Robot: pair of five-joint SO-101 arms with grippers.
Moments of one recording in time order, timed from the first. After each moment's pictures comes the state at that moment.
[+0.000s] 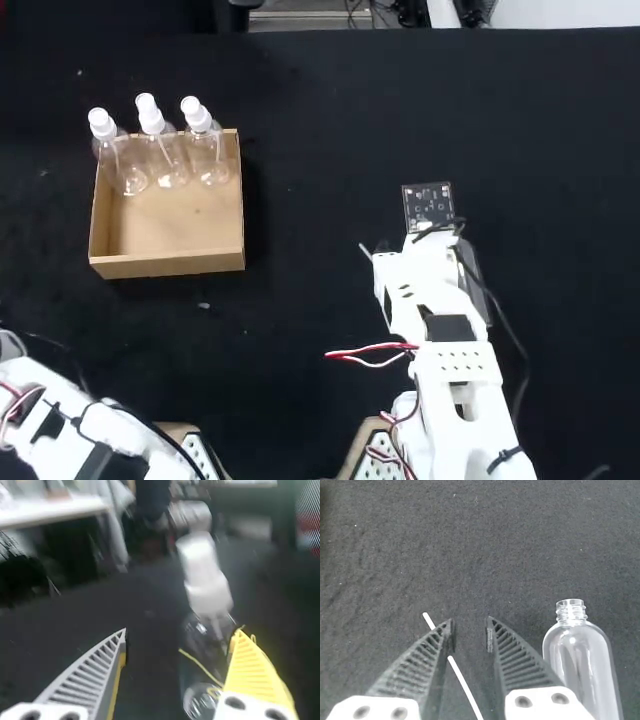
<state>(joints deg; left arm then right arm) -68.0 -40.4 95.4 -42.4 -8.1 -1.6 -53.8 82.0 24.7 5.0</state>
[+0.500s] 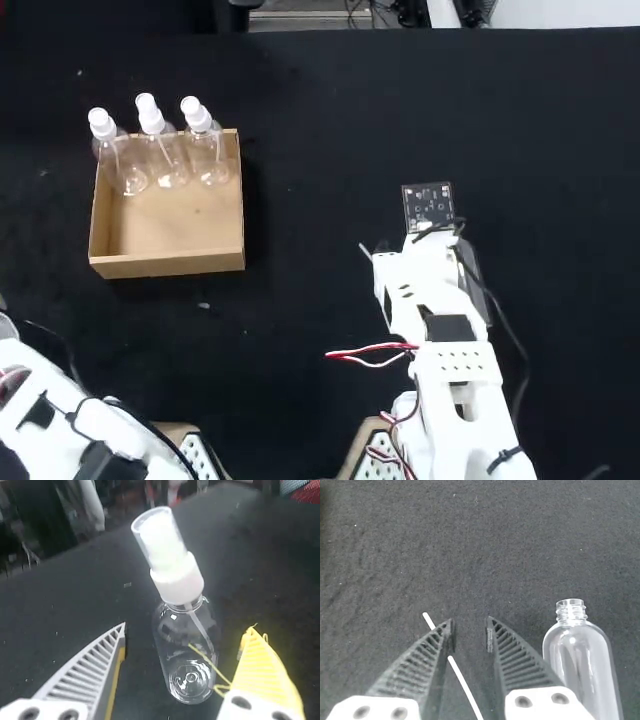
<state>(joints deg) -65.0 -40.4 85.1 -24.7 -11.7 -1.6 -53.8 82.0 24.7 5.0</state>
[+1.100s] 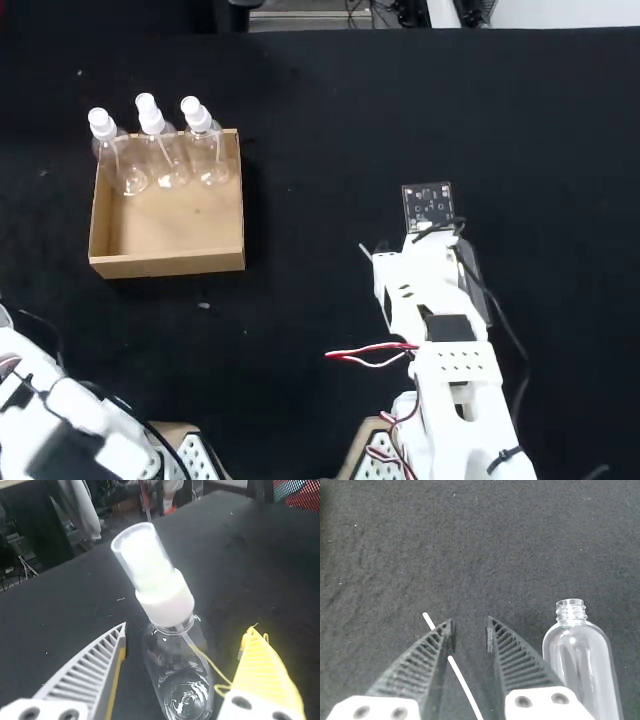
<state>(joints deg) -63.3 -26.8 80.4 -36.0 -12.2 -1.6 -53.8 82.0 24.7 5.0</state>
